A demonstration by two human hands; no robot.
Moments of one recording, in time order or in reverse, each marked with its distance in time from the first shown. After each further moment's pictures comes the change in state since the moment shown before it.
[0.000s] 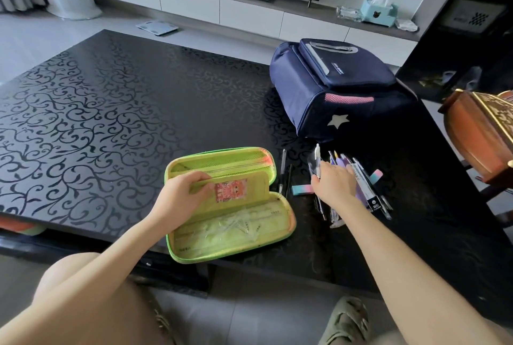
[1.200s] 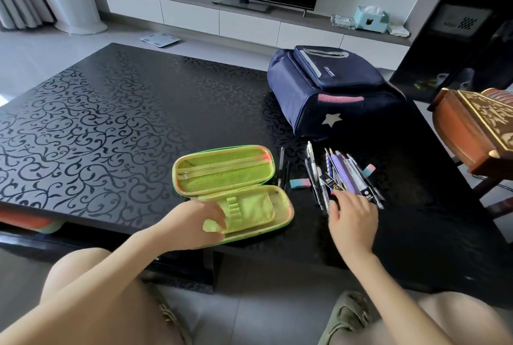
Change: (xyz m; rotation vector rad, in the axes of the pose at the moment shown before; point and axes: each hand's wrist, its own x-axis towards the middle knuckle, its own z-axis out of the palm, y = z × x) left_hand -0.042 -0.004 -0.001 0.348 -0.457 0.241; right_hand -0.114 0.022 0.010 0.233 0.501 0.001
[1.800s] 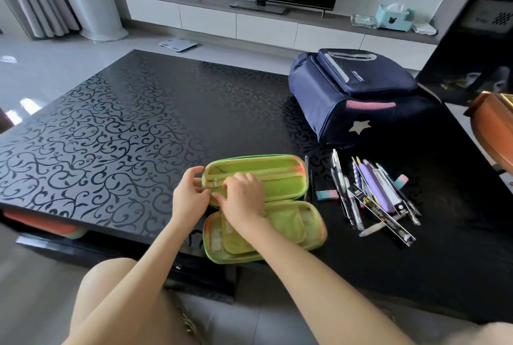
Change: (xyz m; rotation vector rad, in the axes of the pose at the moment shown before) left_hand 0.039 -0.048 -0.009 -0.664 0.675 -0.519; right_hand 0.036 -0.236 0.047 0.294 -0.406 -0.254
